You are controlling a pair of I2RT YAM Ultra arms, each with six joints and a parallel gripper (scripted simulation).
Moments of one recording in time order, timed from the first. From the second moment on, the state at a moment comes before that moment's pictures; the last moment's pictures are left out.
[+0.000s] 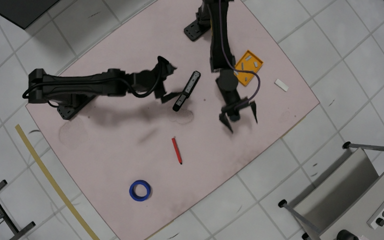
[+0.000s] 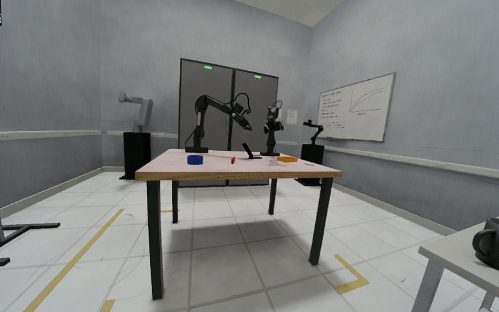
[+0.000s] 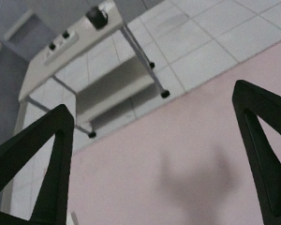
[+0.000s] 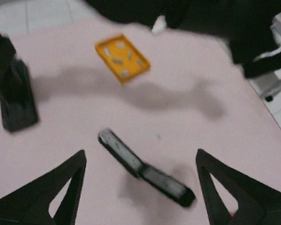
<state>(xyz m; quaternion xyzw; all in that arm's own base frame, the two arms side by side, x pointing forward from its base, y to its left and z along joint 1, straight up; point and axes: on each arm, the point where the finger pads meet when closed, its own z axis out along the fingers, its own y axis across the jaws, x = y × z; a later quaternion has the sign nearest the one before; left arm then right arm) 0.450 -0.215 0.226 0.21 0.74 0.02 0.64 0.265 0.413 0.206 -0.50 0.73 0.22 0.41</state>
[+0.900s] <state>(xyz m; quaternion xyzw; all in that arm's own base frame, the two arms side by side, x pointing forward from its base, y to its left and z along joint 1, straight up) 0.312 -0.008 0.138 -0.08 0.89 -0.02 0.44 0.256 0.484 0.224 -0.43 0.72 0.30 0.46</state>
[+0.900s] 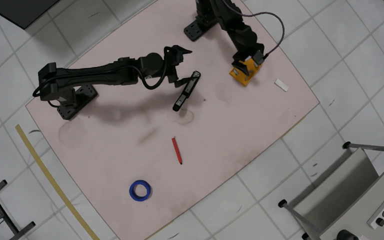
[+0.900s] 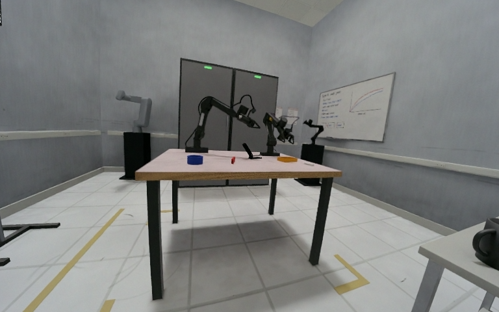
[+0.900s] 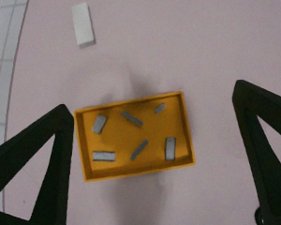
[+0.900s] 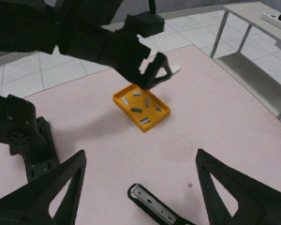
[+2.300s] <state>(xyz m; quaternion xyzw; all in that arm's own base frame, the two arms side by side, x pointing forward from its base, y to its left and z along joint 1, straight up) 0.283 0.004 0.098 -0.37 0.88 -0.13 0.27 0.256 0.484 0.224 -0.43 0.72 0.30 0.46</state>
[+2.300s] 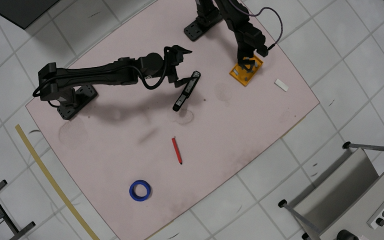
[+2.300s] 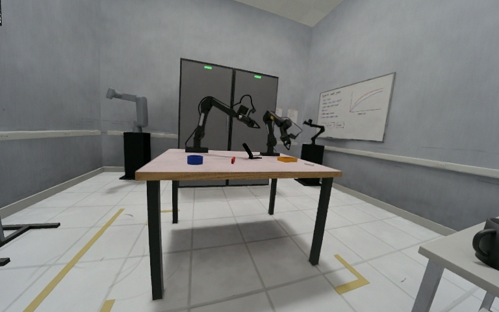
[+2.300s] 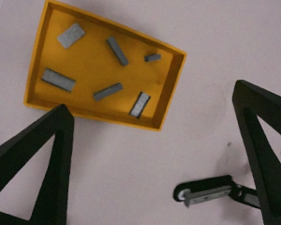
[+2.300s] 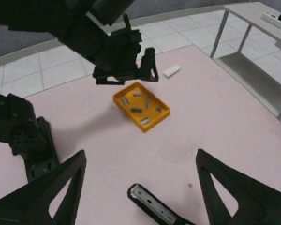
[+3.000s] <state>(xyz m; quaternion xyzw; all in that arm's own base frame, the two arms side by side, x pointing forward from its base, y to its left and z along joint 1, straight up) 0.278 0.005 0.073 -0.69 0.69 -0.23 0.05 0.256 0.484 0.224 -0.43 0.72 0.30 0.46</state>
